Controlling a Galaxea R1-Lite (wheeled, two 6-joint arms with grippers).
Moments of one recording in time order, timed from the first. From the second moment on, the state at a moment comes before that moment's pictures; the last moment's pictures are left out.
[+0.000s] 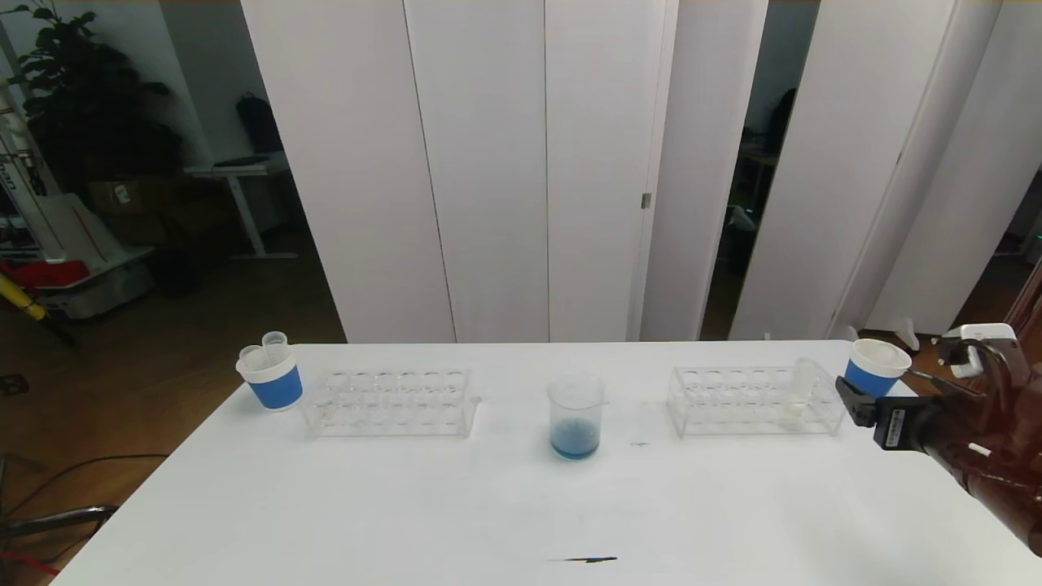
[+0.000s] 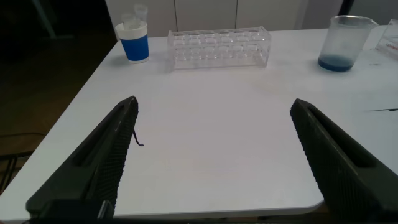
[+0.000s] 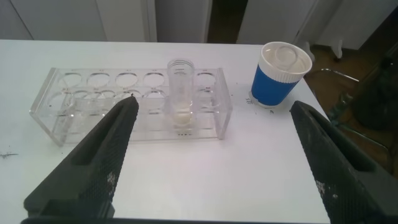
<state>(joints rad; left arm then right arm) 0.00 0.00 0.00 0.00 -0.02 0.02 0.04 1.78 -0.28 -1.27 -0.19 -0.04</state>
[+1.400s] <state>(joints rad) 0.00 0.00 0.00 0.00 -0.02 0.02 0.06 2.22 -0.64 -1.31 -0.19 -0.05</state>
